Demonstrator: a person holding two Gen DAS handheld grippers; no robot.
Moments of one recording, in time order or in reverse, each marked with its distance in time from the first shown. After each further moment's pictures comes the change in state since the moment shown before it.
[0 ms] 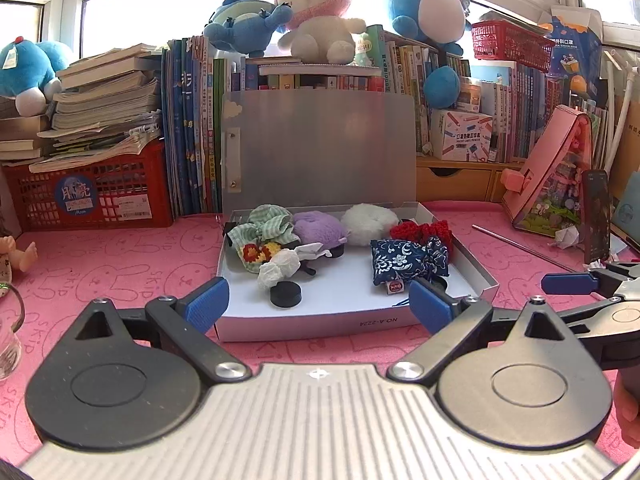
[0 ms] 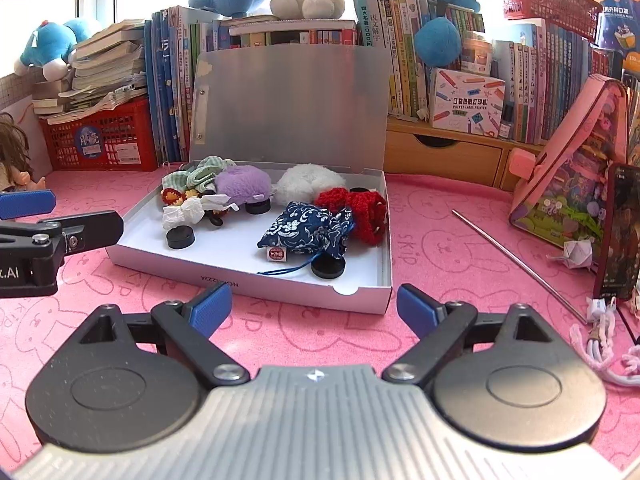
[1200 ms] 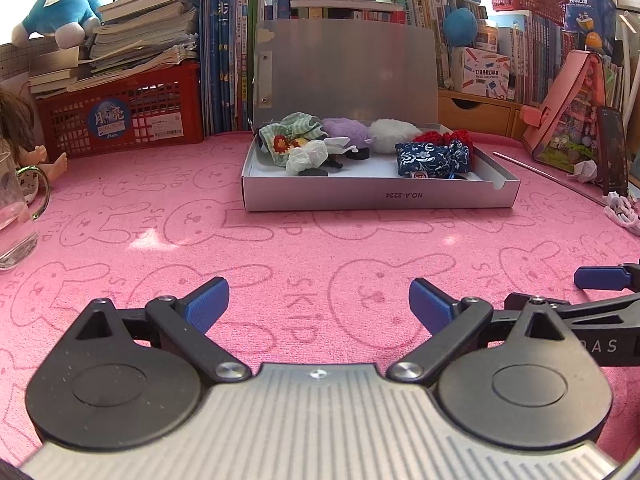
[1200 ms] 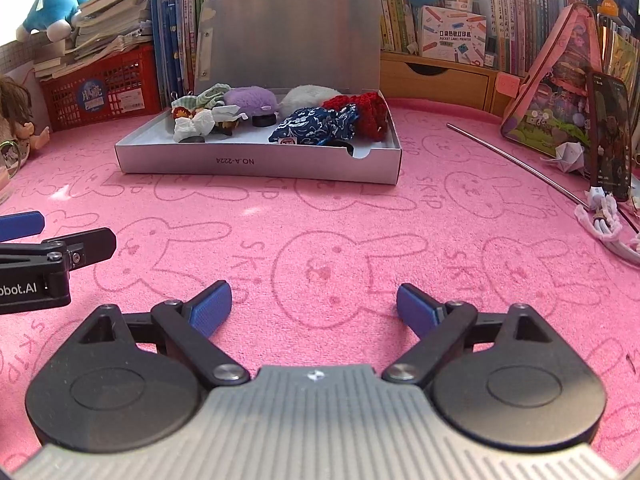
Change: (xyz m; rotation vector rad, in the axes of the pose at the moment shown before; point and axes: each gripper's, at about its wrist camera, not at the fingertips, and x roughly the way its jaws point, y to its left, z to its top) left arm -0.016 0.003 -0.097 -0.019 0.096 0.078; right arm -0.013 0.022 -0.088 0.025 0.057 -0.036
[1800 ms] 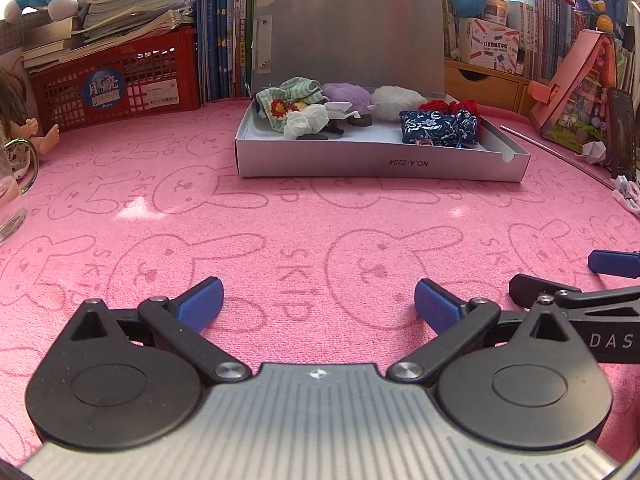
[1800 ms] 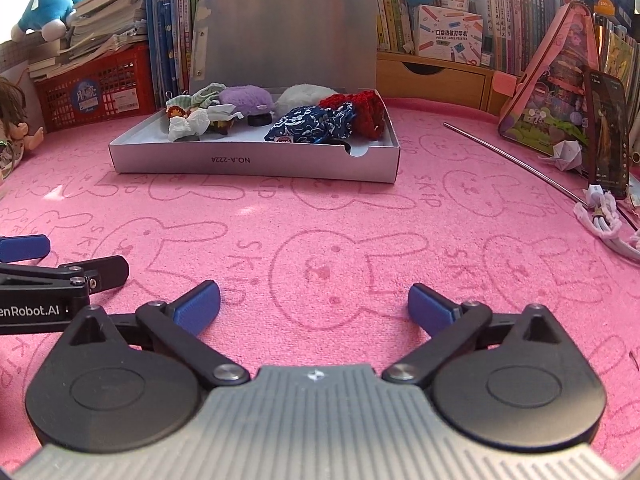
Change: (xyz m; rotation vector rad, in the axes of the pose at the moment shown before) left arm 0.018 -0.002 -0.003 -0.013 0.094 0.007; right arm 0.005 0.001 0.000 0.013 0.005 -0.012
